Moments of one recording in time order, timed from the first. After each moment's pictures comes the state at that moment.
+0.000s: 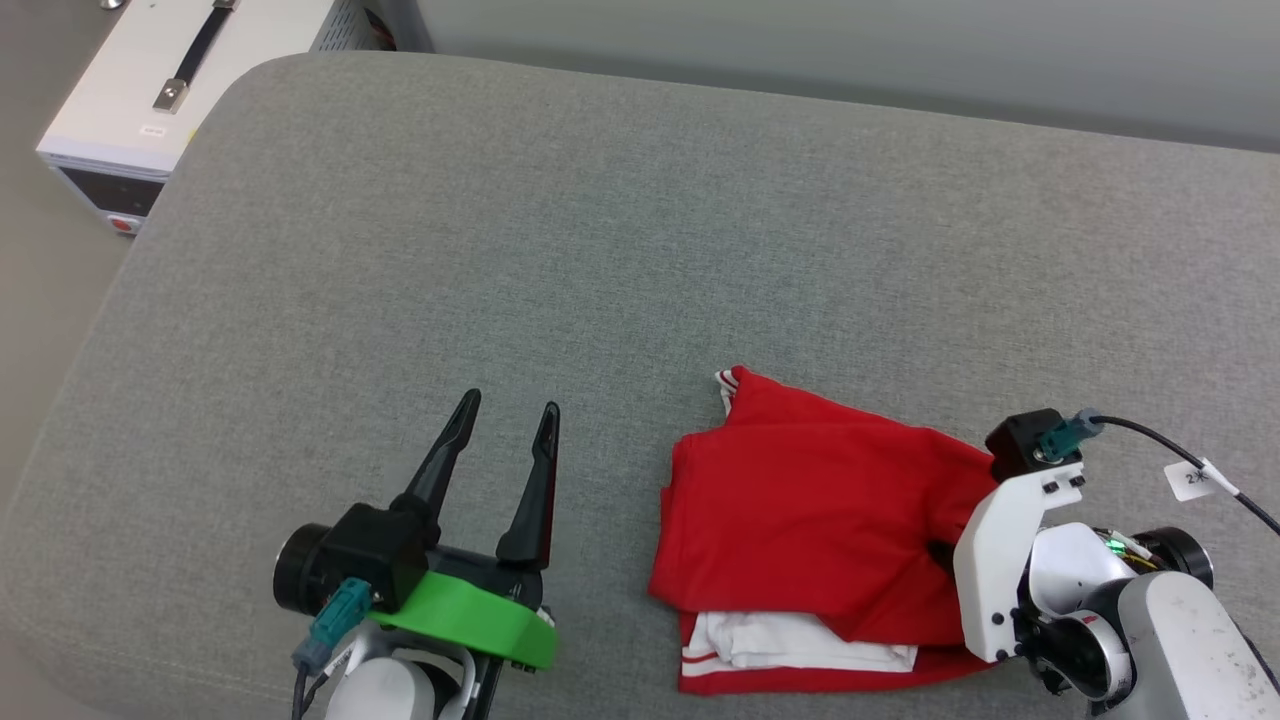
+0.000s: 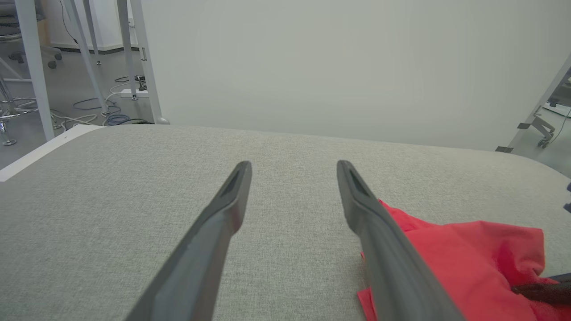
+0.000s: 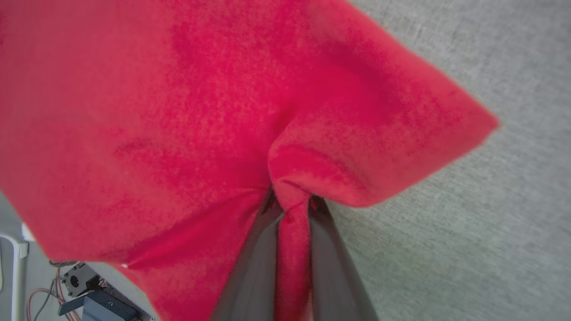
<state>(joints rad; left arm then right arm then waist) -0.06 0.07 -0.20 0.03 -0.21 -0.13 -0.26 -0.17 -0.18 0.15 0.08 0.34 0.13 0.87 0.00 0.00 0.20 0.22</state>
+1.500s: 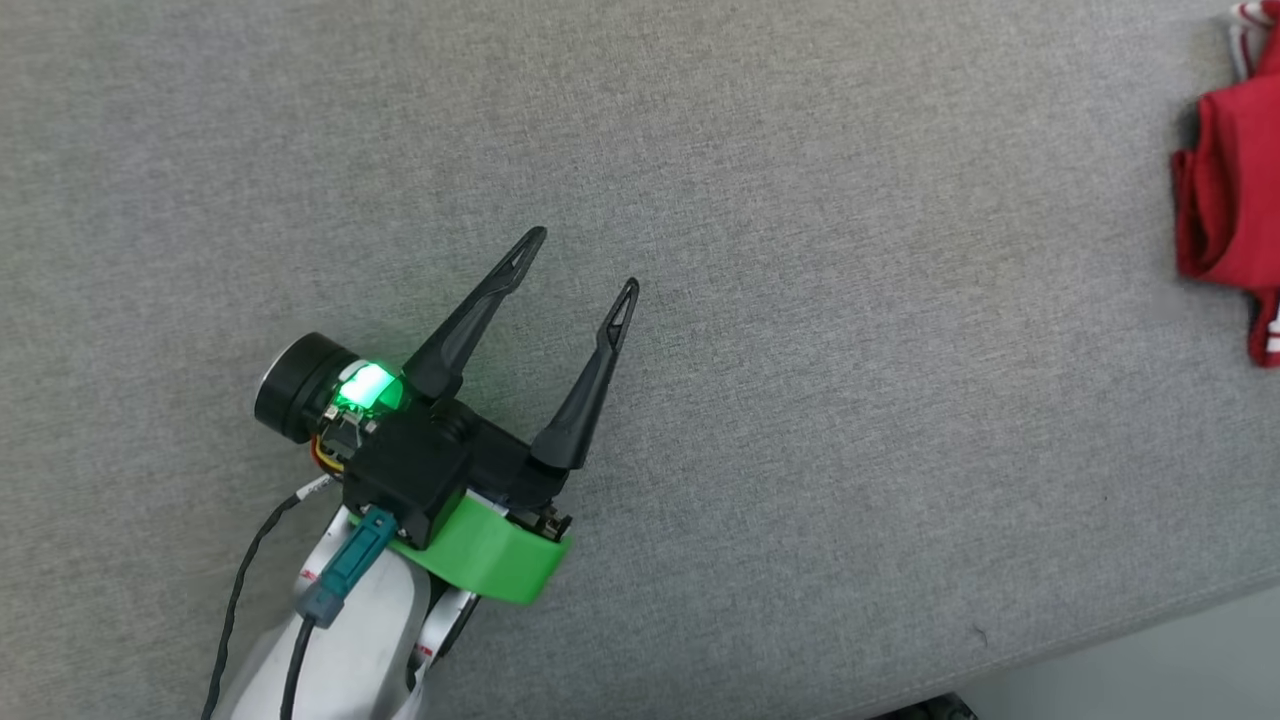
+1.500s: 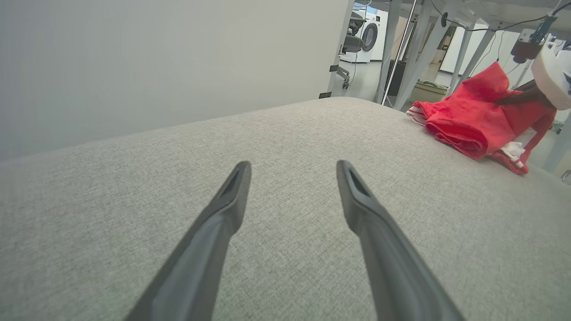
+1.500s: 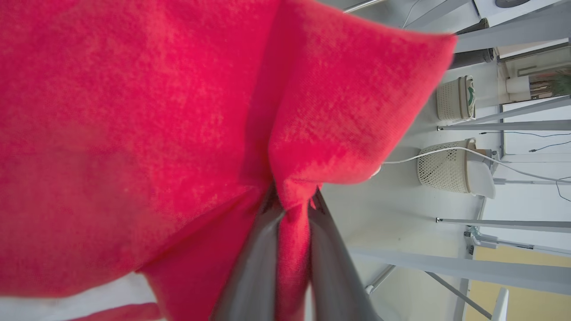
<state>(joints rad) -0.30 0.26 -0.40 -0.15 -0.14 -0.13 -0.26 -0.85 -0.87 0.40 0.75 0.29 0.13 0.15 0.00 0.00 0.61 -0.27</state>
